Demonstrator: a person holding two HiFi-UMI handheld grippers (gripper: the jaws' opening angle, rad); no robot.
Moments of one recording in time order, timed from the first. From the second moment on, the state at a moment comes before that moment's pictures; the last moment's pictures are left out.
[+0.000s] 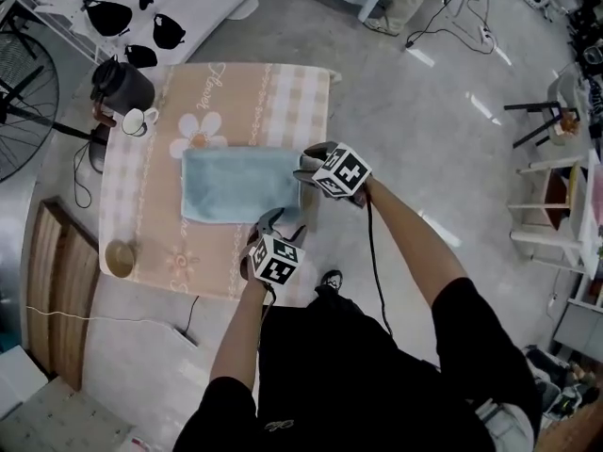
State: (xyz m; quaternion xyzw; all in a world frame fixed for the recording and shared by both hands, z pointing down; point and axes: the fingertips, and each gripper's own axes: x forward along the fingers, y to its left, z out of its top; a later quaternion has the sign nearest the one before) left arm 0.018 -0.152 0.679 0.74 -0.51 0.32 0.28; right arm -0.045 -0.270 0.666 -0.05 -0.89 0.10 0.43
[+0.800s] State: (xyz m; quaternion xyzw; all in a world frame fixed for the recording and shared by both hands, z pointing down) left arm 0.006 -0.158 0.715 0.77 -0.46 0.35 0.27; right arm -0.069 -0.278 0.716 -0.02 -0.87 0.14 0.48
